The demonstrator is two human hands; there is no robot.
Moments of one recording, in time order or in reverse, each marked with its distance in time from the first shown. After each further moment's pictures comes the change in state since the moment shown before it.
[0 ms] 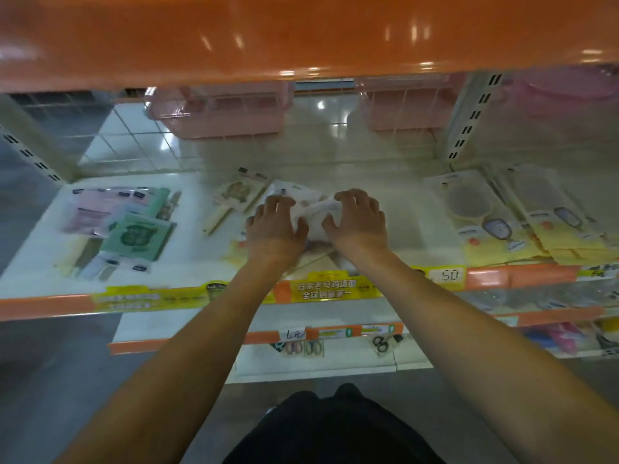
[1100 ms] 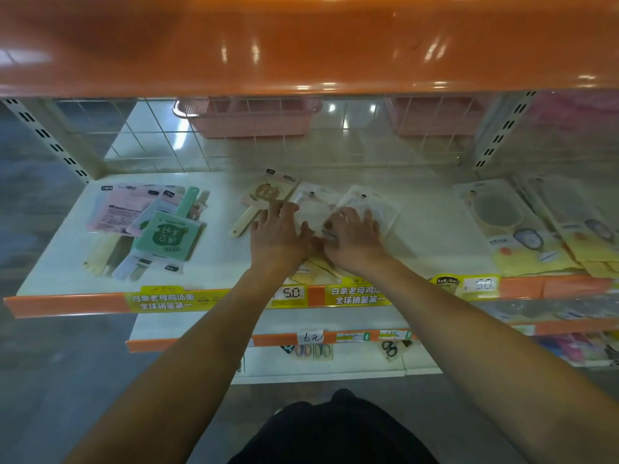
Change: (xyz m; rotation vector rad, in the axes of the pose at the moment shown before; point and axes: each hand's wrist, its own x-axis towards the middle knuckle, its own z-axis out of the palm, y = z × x) left_hand 0.001 -0.049 -0.024 -0.038 -0.037 -0.051; right_hand 0.002 -0.038 0.040 -0.135 -0.332 -0.110
